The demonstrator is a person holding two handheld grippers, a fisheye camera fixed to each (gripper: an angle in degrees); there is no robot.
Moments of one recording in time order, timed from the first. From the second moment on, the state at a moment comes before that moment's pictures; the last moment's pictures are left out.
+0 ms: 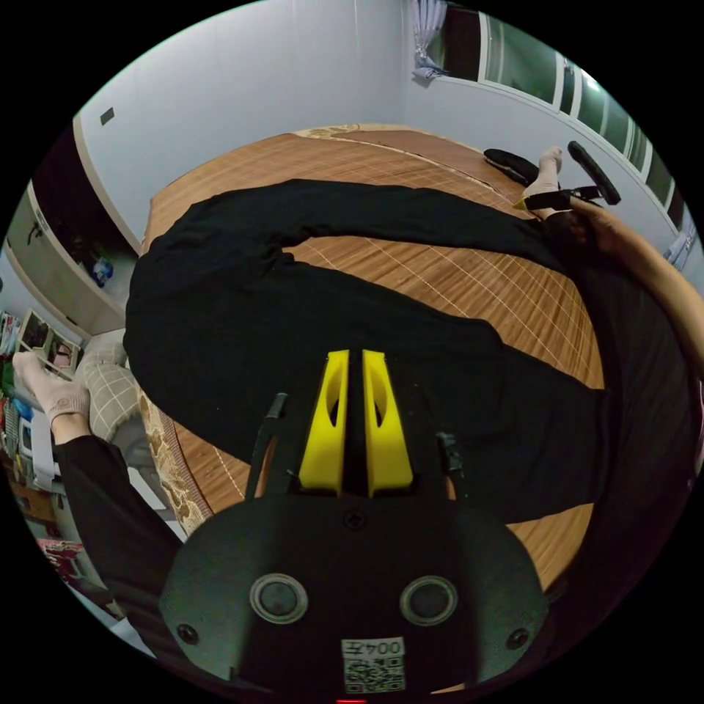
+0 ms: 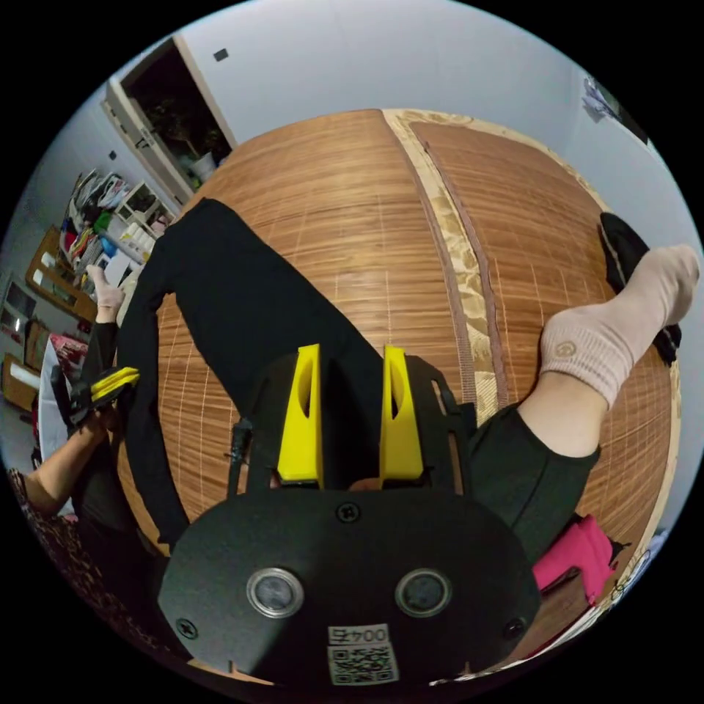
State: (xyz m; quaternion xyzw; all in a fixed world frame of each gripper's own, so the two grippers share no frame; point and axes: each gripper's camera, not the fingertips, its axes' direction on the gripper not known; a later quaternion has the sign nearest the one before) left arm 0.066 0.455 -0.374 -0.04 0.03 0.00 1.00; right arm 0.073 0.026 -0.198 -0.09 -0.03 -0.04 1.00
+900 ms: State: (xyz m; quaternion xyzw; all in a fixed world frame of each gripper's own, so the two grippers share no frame) left arm -0.190 0.102 -0.181 -0.08 0.05 -0.27 0.96; right arm 0.094 -0.031 -0.228 -0.13 0.04 -0.08 0.99
